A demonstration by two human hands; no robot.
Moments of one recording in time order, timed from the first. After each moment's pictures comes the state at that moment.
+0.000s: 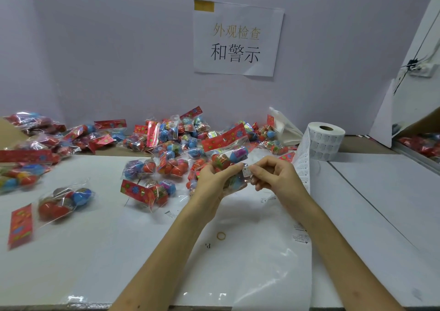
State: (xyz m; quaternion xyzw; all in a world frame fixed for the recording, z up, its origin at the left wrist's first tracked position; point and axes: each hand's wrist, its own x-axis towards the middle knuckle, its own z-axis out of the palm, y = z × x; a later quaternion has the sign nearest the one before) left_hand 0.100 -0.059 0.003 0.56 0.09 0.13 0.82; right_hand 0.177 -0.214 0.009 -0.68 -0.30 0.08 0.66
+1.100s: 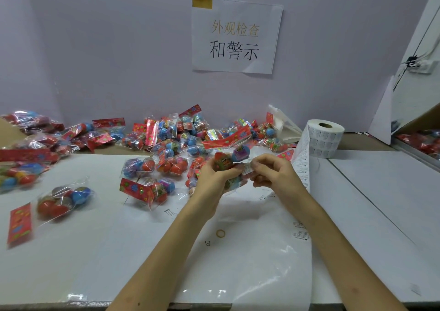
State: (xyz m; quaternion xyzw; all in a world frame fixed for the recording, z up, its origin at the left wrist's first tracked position) left_hand 0.102 -0.061 0.004 0.58 0.10 0.14 0.80; right_hand 0.177 -0.214 0.010 -0.70 -0.27 0.09 0.65
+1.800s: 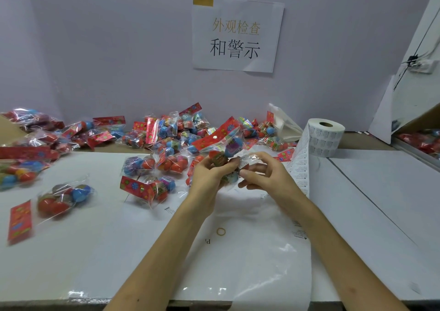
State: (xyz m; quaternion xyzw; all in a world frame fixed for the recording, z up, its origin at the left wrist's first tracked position) left_hand 0.103 -0.054 -0.002 0.54 0.12 0.18 0.81; right_hand 0.168 -0.207 0.007 -0.69 -0.31 0.13 0.64
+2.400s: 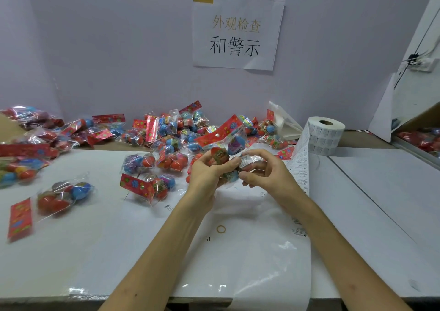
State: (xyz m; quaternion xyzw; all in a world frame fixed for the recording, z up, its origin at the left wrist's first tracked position) left_hand 0.101 -0.051 0.002 0.55 0.12 0.18 0.81; right_hand 0.170 -0.208 0.004 -0.69 -0.34 0.11 0.63
